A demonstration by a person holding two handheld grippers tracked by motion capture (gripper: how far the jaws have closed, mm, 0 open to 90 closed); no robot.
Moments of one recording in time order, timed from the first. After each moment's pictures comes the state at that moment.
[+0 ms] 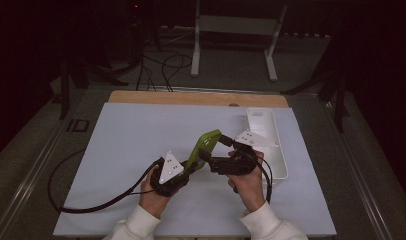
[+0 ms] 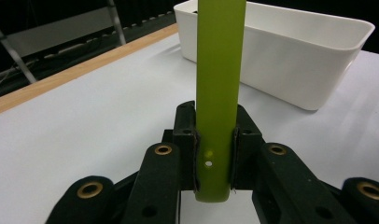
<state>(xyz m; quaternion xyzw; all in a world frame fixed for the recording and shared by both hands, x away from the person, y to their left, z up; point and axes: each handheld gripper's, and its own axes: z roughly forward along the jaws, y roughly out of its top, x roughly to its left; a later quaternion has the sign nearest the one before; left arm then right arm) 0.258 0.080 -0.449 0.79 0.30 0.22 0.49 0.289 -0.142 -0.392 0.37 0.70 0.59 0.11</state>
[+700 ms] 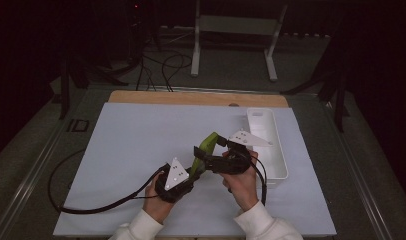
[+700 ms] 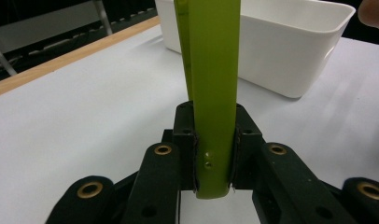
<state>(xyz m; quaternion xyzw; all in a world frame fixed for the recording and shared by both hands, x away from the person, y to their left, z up) 0.249 0.070 -0.460 0.80 0.28 0.21 0.48 0.291 -0.130 -0.396 0.39 0.70 0.59 0.11</state>
